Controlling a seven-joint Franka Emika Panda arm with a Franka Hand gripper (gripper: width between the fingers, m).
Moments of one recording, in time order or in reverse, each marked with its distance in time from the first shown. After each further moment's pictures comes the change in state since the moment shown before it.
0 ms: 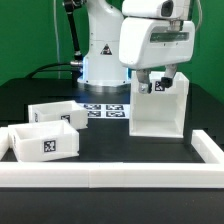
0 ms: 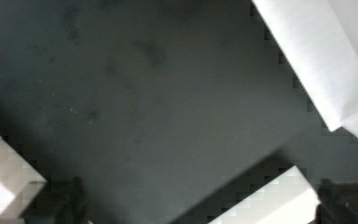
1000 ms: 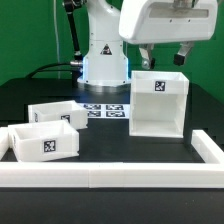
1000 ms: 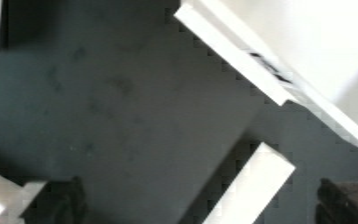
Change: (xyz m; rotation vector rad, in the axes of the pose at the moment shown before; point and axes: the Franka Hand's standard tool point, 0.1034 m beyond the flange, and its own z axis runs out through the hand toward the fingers) arm 0.003 -0.016 -0.040 0.059 -0.107 0.345
